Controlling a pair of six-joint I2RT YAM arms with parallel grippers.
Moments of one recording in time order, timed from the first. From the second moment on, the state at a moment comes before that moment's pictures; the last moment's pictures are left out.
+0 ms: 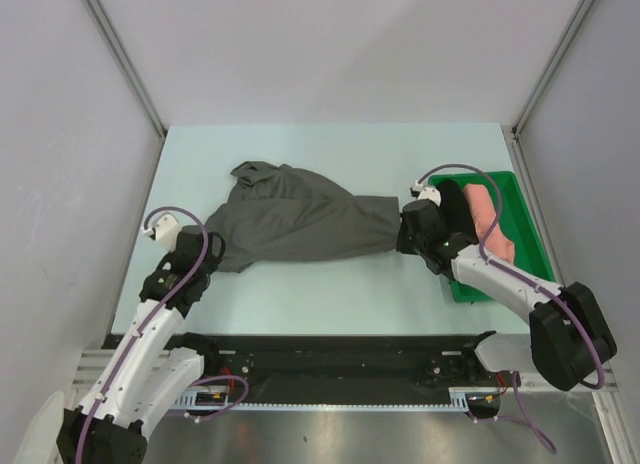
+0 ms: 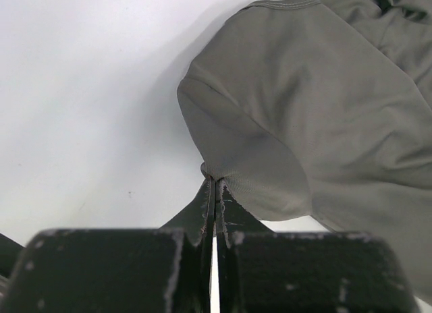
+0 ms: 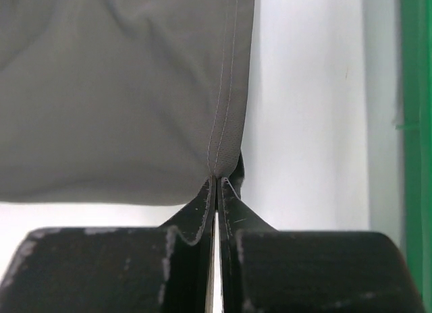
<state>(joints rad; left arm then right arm) -0.24 0.73 0.64 -0.70 -0.54 -0.81 0.53 1.30 0.75 -0.19 0.25 0.52</state>
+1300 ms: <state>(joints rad) -0.24 0.74 0.55 -0.64 -0.47 -0.86 0.42 1.29 0.51 -0.09 0.03 0.75</state>
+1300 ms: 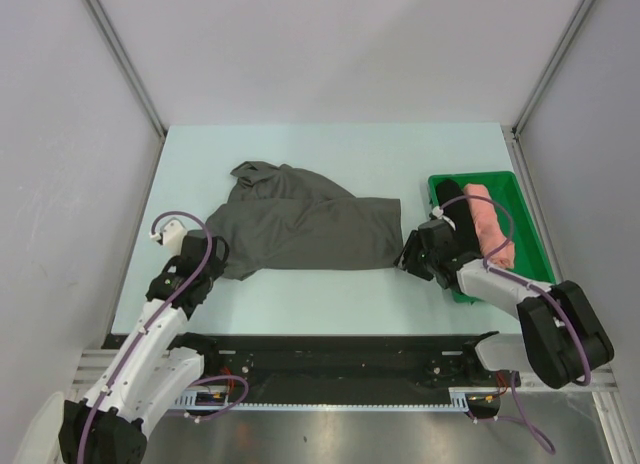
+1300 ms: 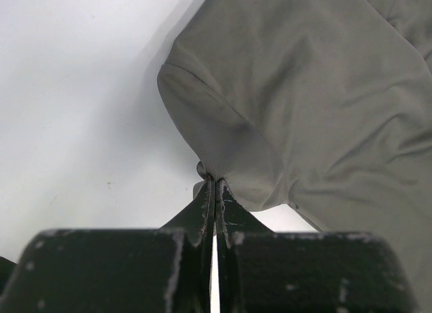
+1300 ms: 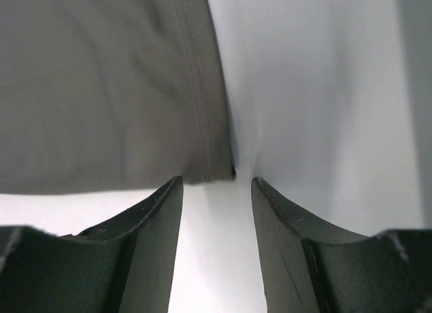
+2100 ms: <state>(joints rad) -0.24 0.73 0.80 -0.61 -0.48 -0.66 0.41 1.23 0.71 -0.13 0.08 0.64</state>
